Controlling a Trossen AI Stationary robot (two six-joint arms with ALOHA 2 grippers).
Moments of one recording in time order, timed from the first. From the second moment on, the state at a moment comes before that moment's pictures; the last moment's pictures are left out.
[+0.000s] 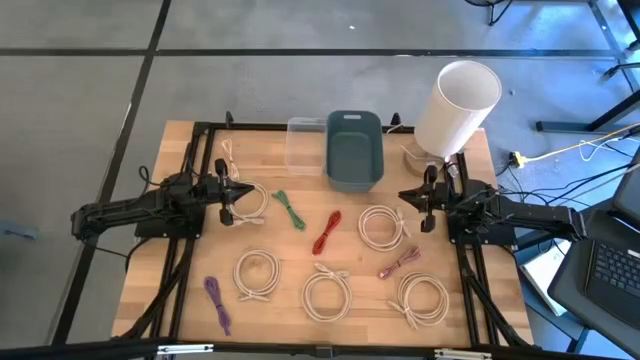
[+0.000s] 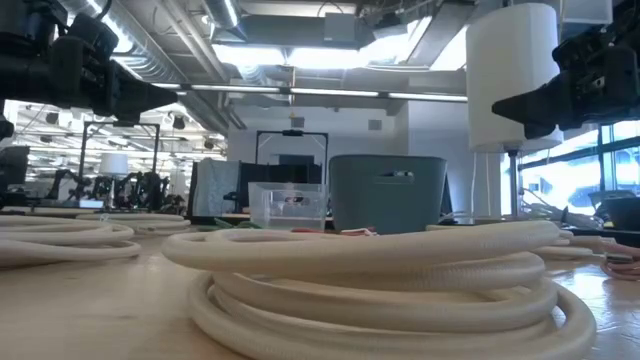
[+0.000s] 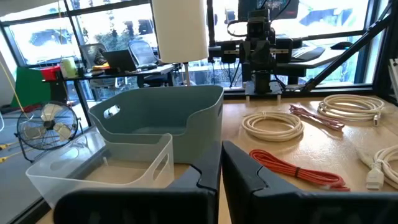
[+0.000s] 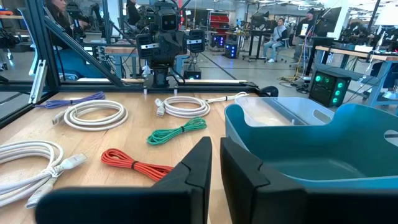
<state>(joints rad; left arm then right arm) 0.24 0.03 0.01 0.02 -0.01 0.09 -0.12 0.08 0.01 0.03 0.01 -0.03</state>
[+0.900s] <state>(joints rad) 0.24 0.03 0.01 0.04 -0.01 0.13 -0.12 0.08 0.01 0.03 0.01 -0.03</state>
